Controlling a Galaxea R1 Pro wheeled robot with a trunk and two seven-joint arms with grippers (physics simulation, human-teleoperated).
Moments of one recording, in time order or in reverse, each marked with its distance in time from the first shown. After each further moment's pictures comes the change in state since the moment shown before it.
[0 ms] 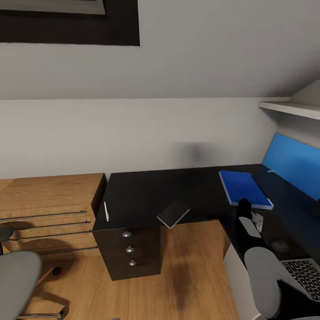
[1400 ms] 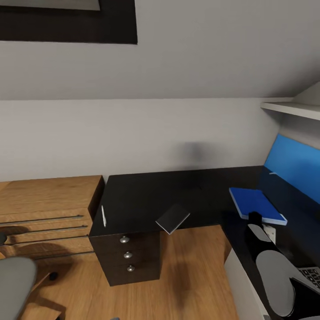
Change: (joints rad) left arm 0.000 0.001 0.000 0.000 0.001 -0.004 0.000; right arm -0.003 -0.100 0.006 0.143 0.010 -0.062 -0.086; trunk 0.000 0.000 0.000
